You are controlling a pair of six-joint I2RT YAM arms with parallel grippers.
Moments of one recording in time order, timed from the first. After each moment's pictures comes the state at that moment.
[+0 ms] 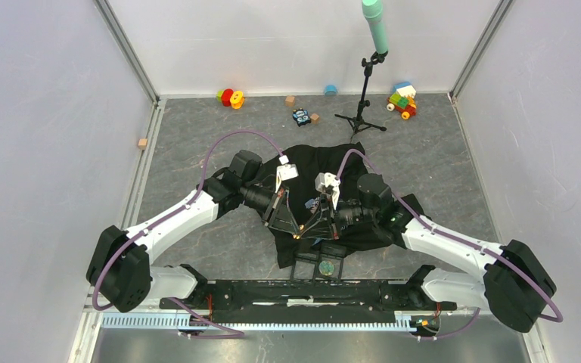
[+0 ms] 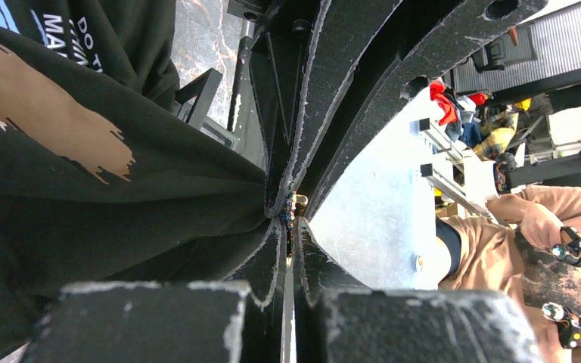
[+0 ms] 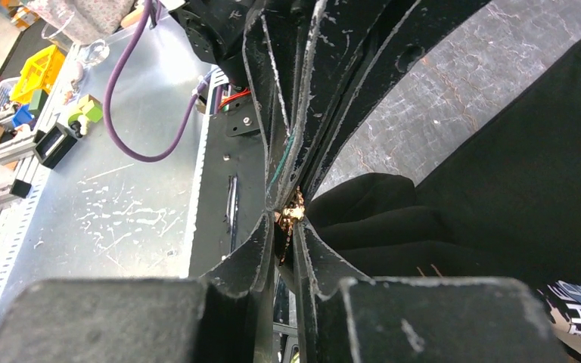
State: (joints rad) left arm -0.62 1.29 0.84 -0.32 1.11 -0.15; right arm 0.75 1.15 0.55 0.32 -0.88 0.17
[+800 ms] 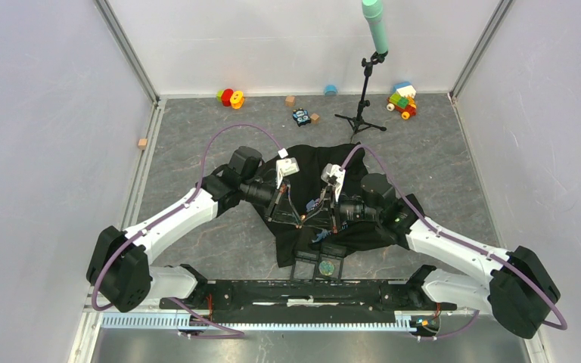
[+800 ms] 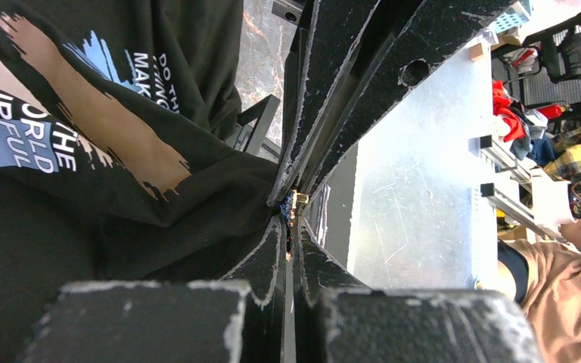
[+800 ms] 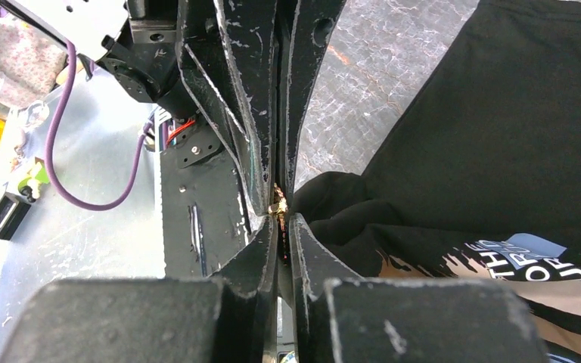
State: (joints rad) left arm -0.62 1.29 0.88 -0.32 0.98 -0.08; right arm 0.73 1.10 0.55 0.26 -0.66 0.25
